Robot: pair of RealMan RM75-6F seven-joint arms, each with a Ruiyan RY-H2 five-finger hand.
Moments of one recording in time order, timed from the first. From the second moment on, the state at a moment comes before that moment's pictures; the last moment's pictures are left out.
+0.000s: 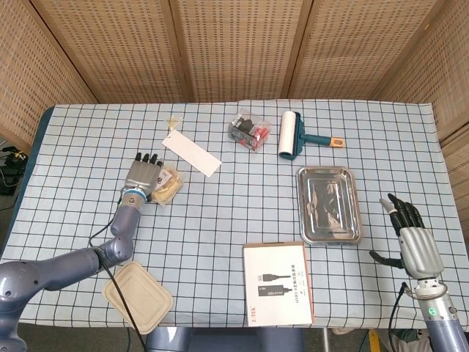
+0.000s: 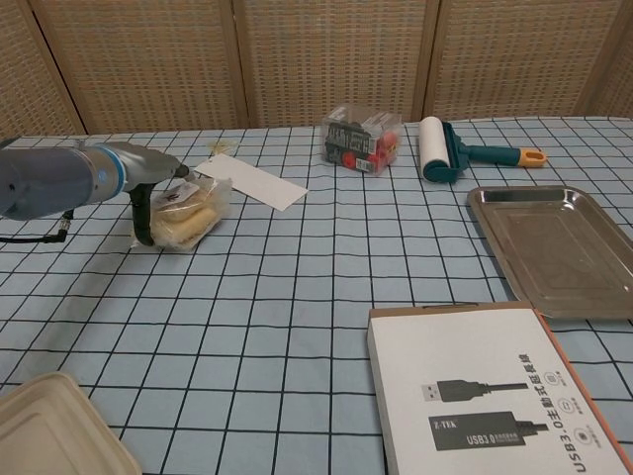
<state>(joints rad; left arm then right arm) -1.05 -1.70 -0.16 -1.03 0.37 0.75 0.92 0.17 -1.17 0.08 -1.58 -1.50 1.39 0.18</state>
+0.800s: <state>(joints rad) -0.96 -1.70 -0.17 -1.12 0.97 0.99 0.52 0.17 -1.15 0.07 -1.60 -1.52 1.40 0.19</state>
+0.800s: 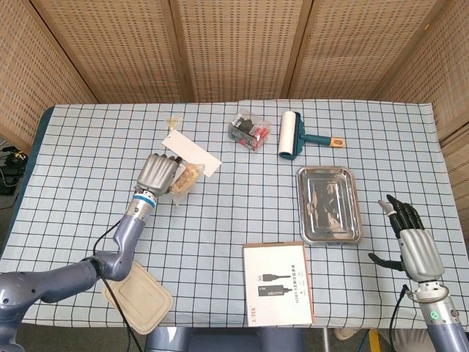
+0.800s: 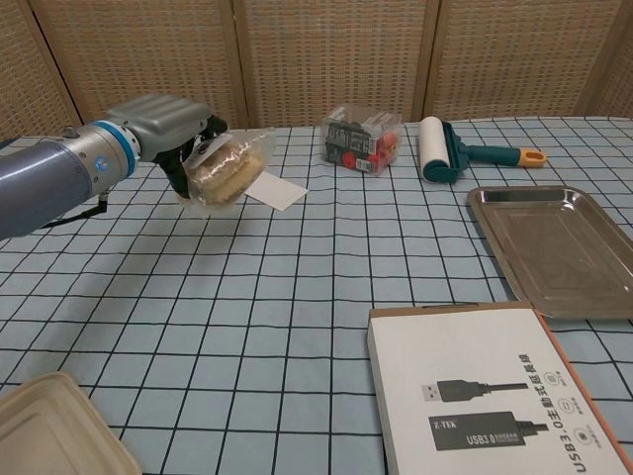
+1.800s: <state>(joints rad) -1.12 -1.83 -0.31 -1.14 0.99 0.96 0.64 0.15 -1.12 0.08 -1.60 -1.50 1.43 0.19</state>
